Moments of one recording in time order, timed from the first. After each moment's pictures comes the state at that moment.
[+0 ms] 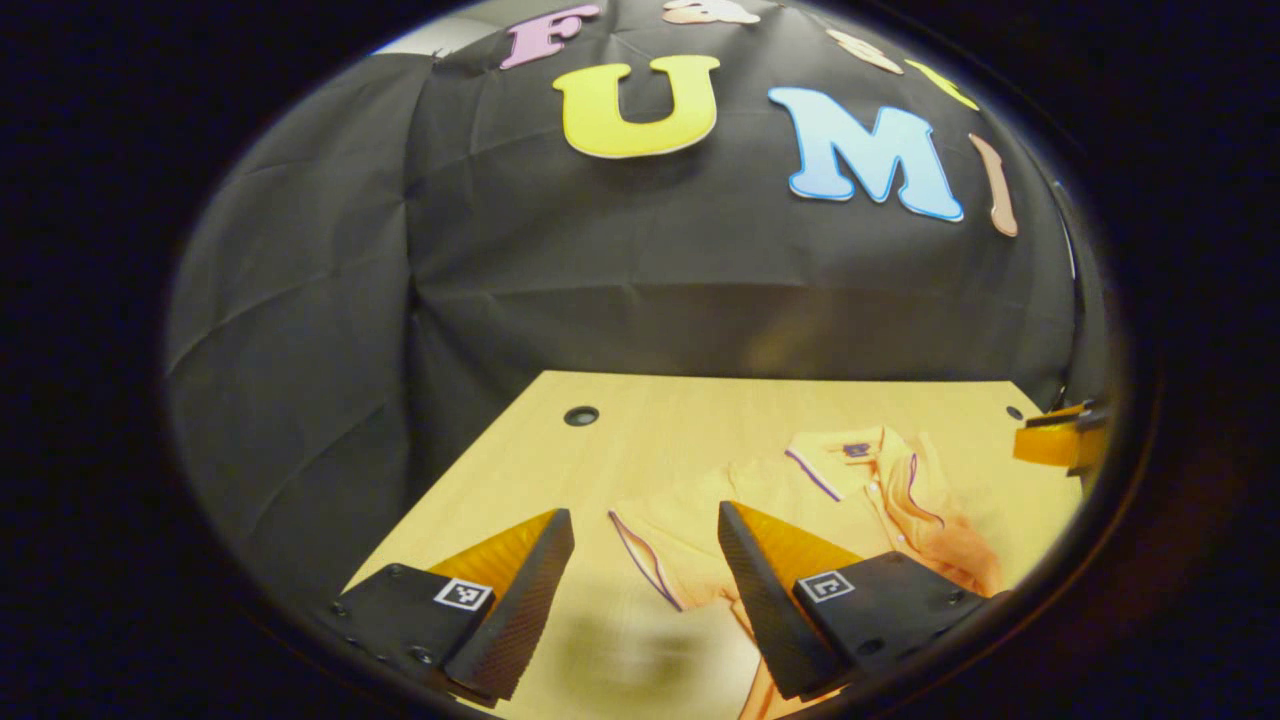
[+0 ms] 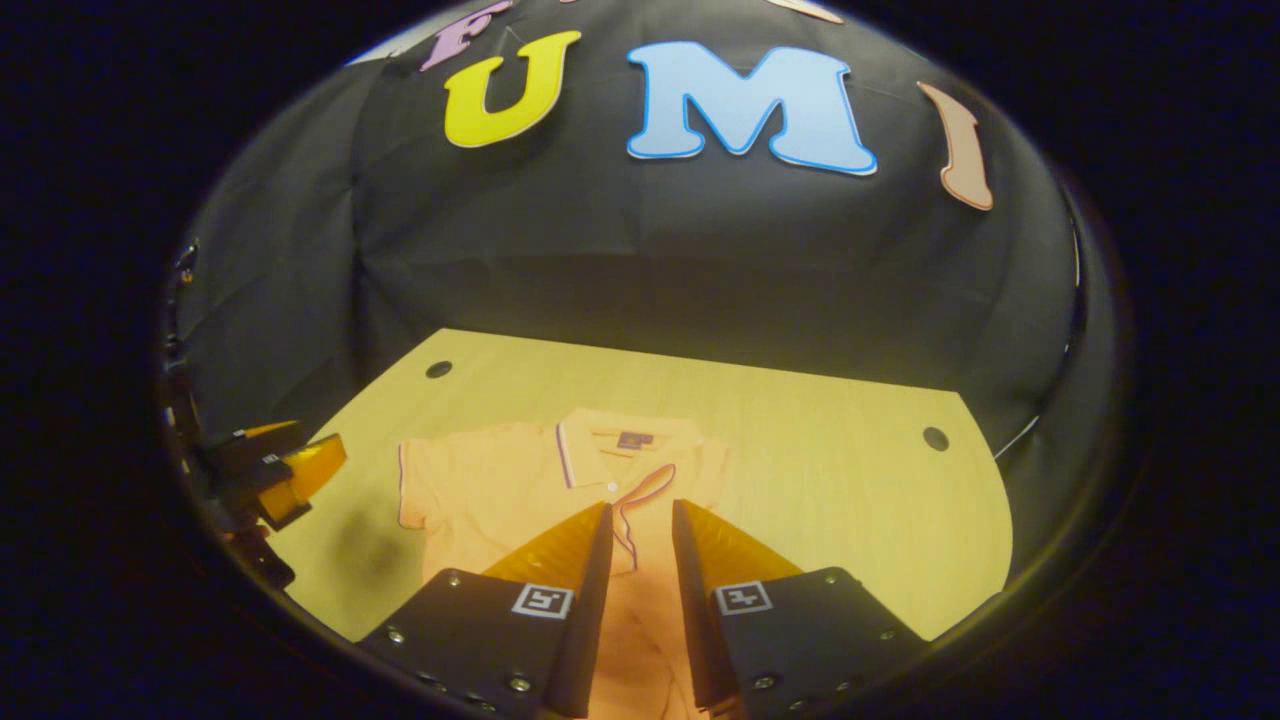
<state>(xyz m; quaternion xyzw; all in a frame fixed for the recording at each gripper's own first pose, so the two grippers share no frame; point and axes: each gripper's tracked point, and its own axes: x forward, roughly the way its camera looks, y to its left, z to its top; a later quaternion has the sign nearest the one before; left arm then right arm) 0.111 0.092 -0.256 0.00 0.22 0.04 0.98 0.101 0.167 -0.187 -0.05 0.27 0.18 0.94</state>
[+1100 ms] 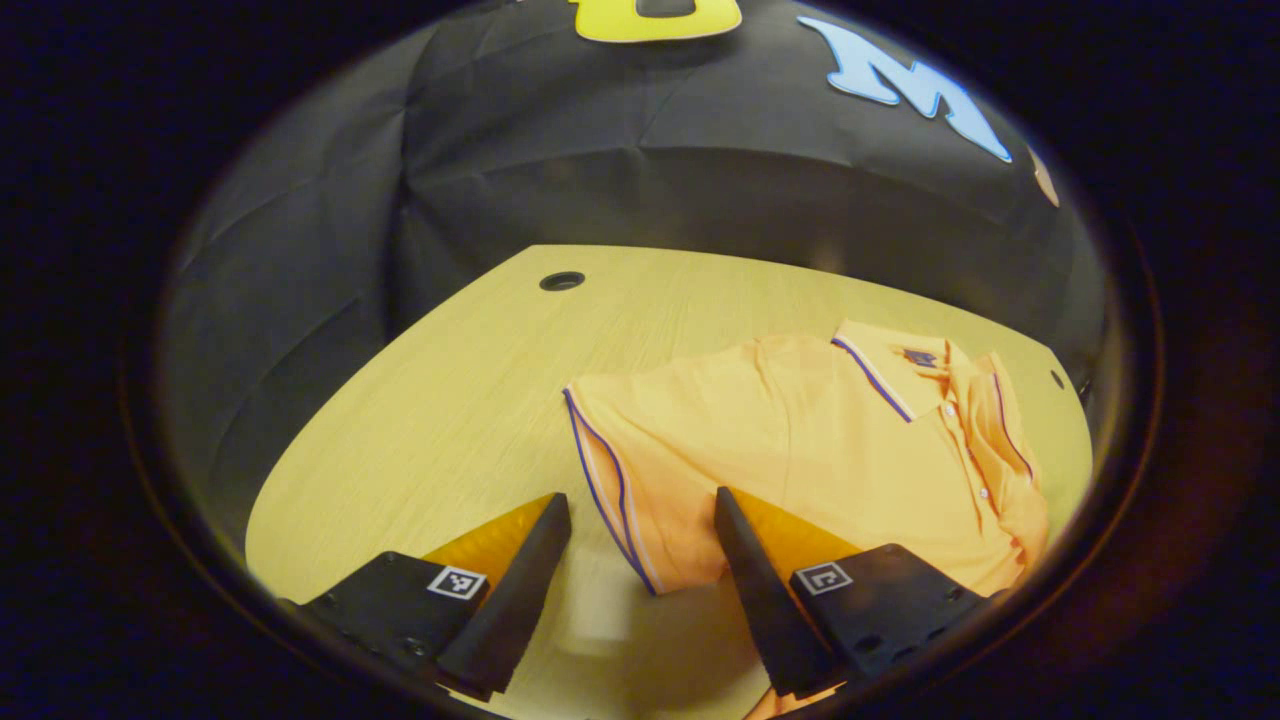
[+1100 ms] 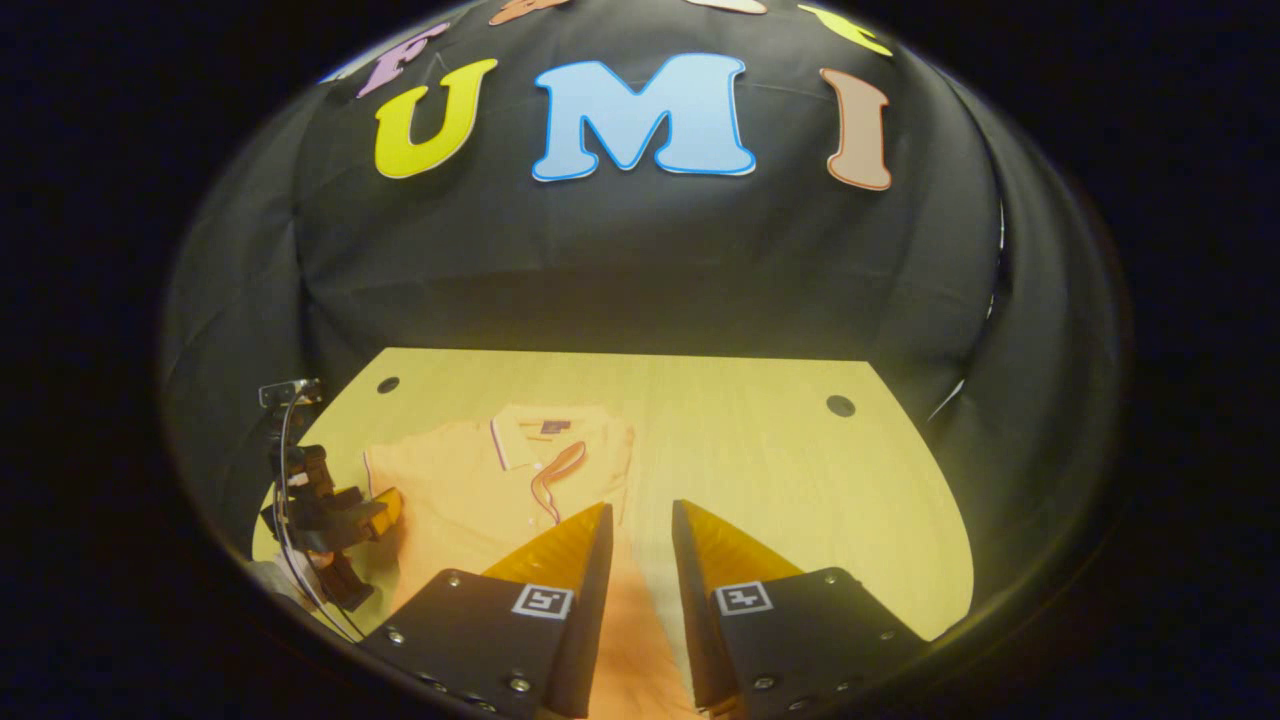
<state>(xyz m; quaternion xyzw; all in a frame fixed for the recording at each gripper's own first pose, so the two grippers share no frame) 0.143 0.081 -0.400 -0.04 0.32 0.08 0.94 0.058 0.085 -0.161 -0.03 0.29 0.09 0.95</state>
